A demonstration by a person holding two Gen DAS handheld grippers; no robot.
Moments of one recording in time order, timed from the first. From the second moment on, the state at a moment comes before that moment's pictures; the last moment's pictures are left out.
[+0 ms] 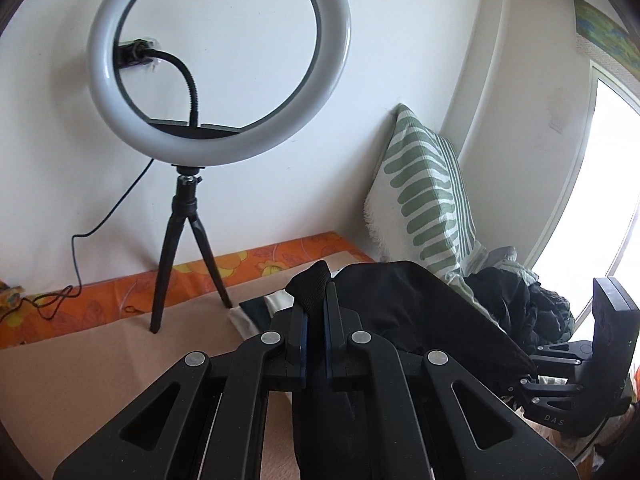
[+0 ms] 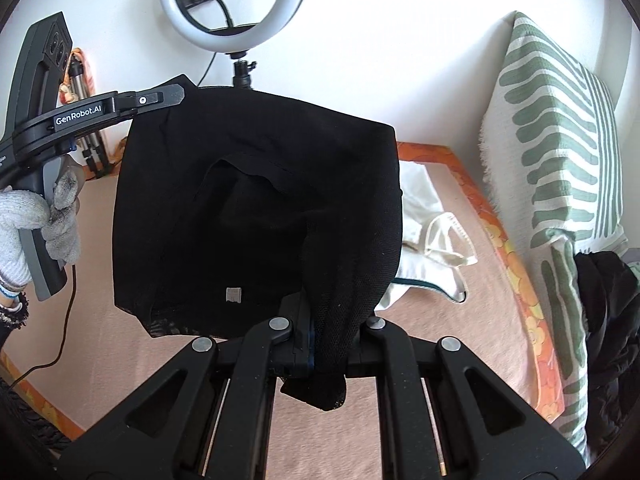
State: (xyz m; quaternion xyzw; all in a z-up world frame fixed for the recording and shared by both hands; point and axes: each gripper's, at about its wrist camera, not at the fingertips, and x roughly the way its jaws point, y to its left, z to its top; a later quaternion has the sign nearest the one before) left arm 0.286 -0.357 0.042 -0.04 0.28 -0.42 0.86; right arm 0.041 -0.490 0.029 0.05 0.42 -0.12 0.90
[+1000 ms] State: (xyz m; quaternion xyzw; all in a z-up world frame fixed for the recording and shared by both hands) left arm 0.366 -0.466 -0.014 0.06 0.30 -0.34 0.89; right arm 0.121 -0.636 -0.040 0.07 0.43 -0.15 0.89
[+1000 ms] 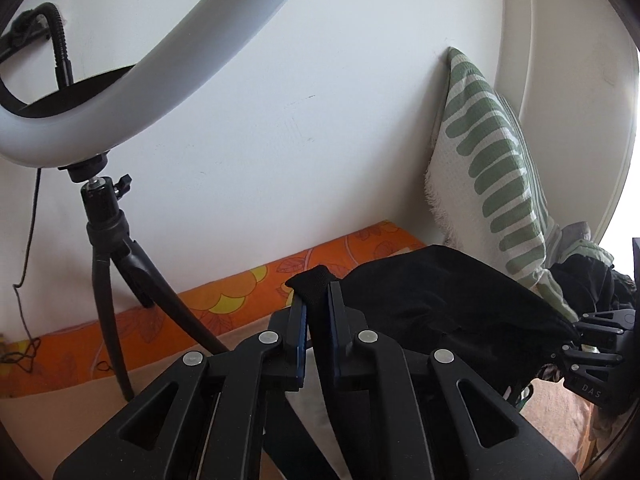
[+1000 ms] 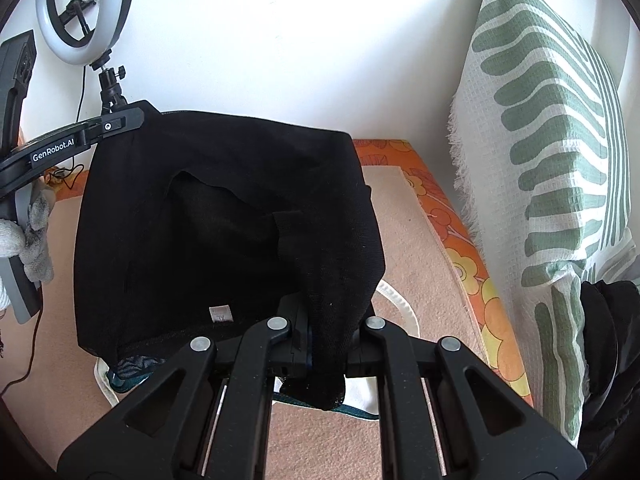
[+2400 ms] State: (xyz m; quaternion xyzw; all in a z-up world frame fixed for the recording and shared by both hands) left arm 0.253 -0.367 0.085 0.06 0.26 -0.35 0.90; right arm 0.052 -0.551 0.066 0.07 0.36 -0.22 0.91
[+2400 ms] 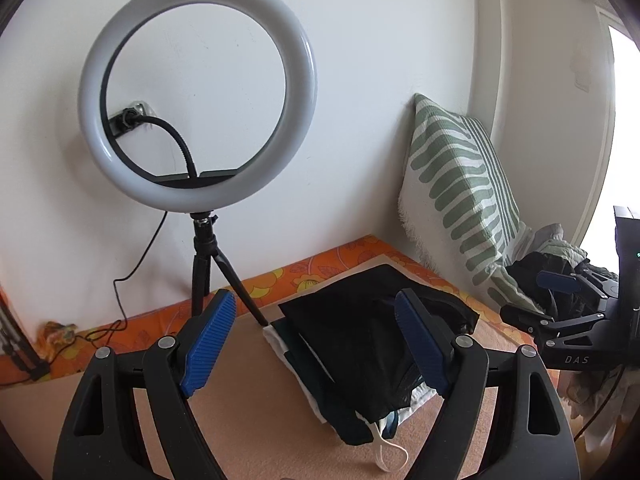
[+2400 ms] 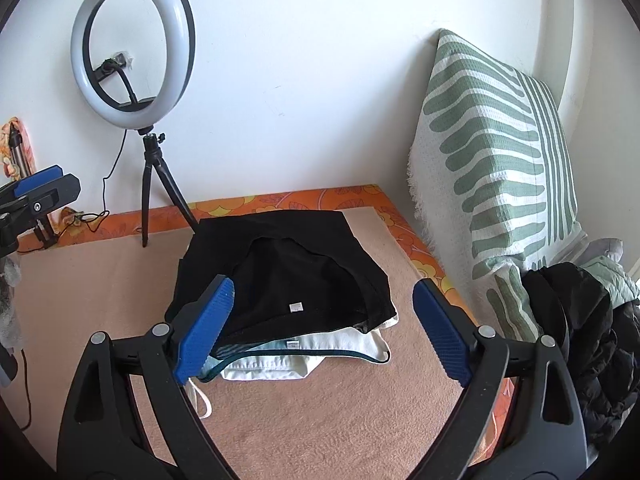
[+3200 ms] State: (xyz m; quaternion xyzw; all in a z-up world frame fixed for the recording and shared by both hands) left arm 0.093 -0.225 0.108 0.07 0.22 -0.33 0.91; right arm -0.030 -0.394 0.078 0.08 0.32 -0.19 0.92
